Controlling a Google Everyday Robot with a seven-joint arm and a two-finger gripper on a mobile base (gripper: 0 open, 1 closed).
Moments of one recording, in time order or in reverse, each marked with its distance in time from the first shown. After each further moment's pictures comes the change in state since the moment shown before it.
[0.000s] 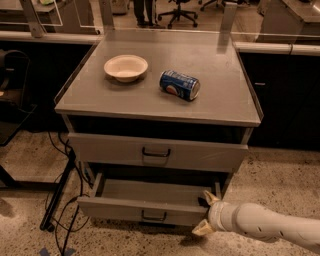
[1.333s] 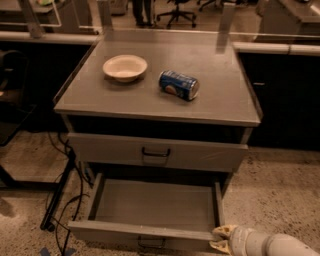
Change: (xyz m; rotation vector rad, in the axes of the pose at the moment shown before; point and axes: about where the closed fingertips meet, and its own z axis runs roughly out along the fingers) arm 0.035 0.050 -0.077 0.018 -0.005 0.003
